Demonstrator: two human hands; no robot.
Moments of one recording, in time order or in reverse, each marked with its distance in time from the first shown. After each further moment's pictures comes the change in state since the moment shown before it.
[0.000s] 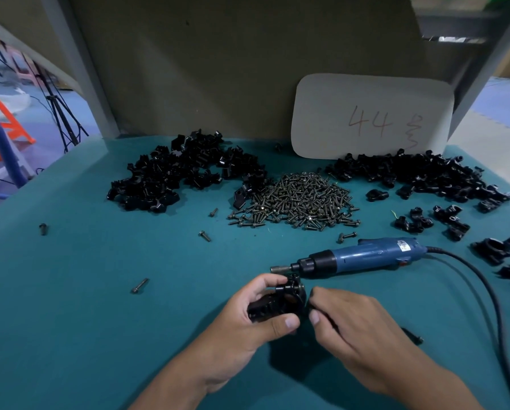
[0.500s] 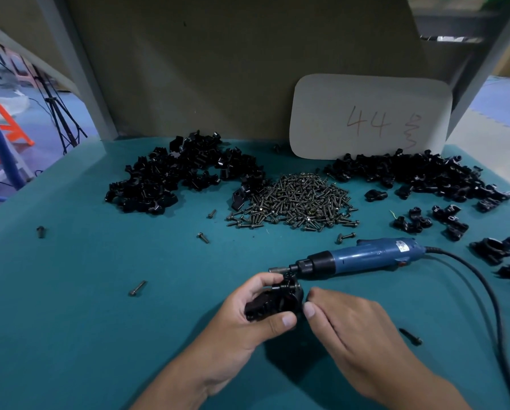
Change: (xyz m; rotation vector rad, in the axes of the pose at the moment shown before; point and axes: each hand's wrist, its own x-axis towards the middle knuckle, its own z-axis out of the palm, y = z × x) left_hand 0.004 -0.005 0.000 -0.079 0.038 -0.010; right_hand -0.001 -0.007 0.008 -0.035 0.148 0.070
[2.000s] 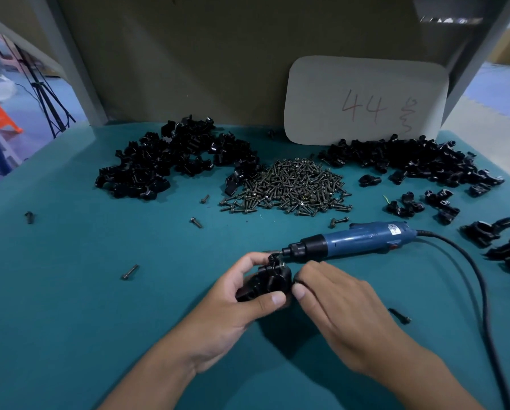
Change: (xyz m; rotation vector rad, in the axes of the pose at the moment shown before) left_hand -0.002 0.005 -0.002 0.025 -0.047 -0.027; right_hand 0.002 0.004 0.001 -0.070 -0.022 -0.074
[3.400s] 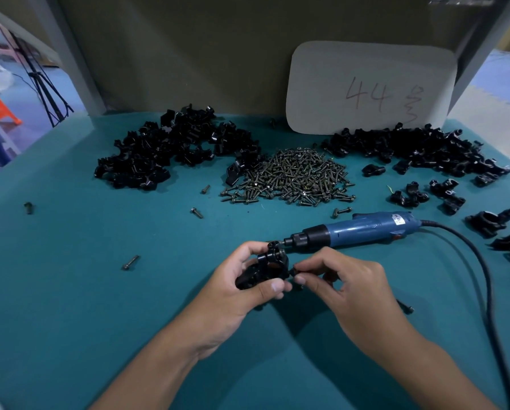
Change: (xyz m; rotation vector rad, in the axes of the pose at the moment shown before) left_hand 0.002 0.000 -0.003 0.168 0.029 0.027; right_hand 0.001 0.006 0.008 0.468 0.263 0.117
